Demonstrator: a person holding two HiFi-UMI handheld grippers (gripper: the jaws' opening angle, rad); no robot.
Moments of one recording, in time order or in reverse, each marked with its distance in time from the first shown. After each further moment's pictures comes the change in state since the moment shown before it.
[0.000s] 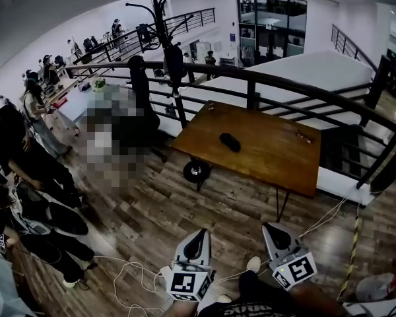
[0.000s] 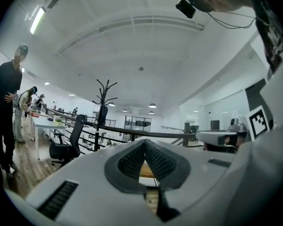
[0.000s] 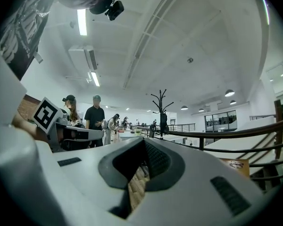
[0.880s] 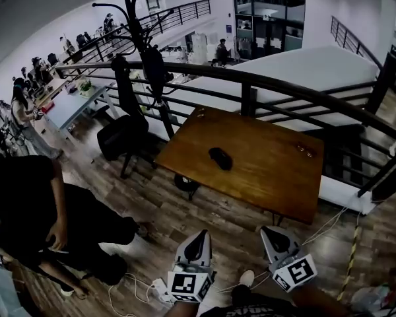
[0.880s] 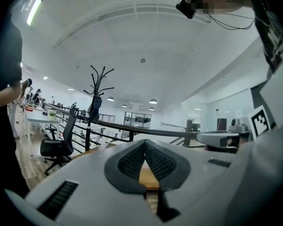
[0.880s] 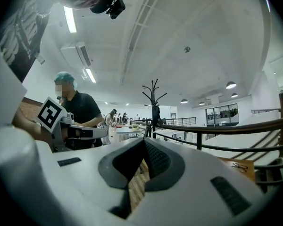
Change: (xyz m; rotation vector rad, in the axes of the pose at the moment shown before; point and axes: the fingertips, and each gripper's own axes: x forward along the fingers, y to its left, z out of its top) left arm 0.220 0.024 -0.012 -0.042 0.048 -0.005; right arm 0.128 -0.167 -0.039 0.040 0.073 0.021
